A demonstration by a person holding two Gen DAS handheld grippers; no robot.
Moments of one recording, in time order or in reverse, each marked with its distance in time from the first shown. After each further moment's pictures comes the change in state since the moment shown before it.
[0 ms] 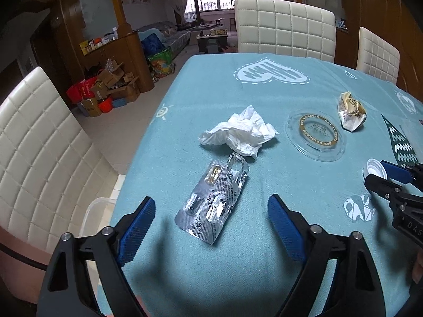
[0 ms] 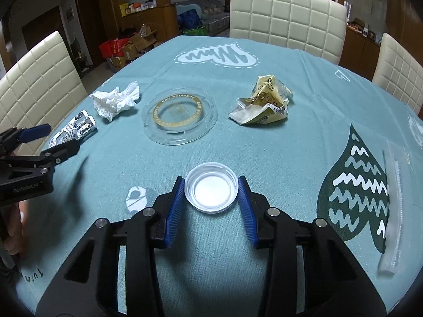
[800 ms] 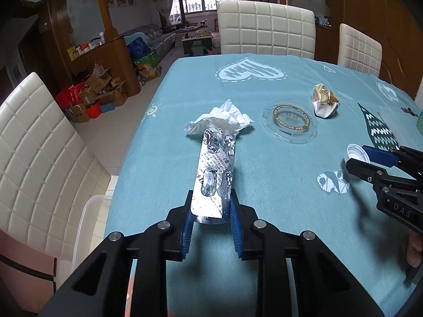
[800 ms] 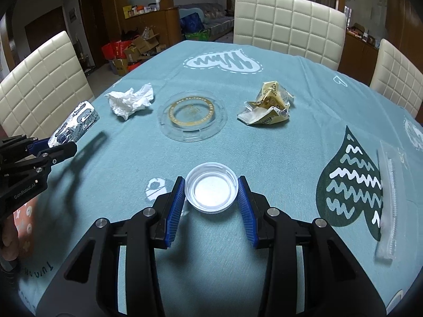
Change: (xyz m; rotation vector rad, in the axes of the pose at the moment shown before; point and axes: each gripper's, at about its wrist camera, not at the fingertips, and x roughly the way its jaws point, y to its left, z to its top) left arm -0.035 -0.005 -0.020 0.050 -0.016 -0.066; right arm -0.022 0.014 -0.007 -0.016 -0.024 -0.007
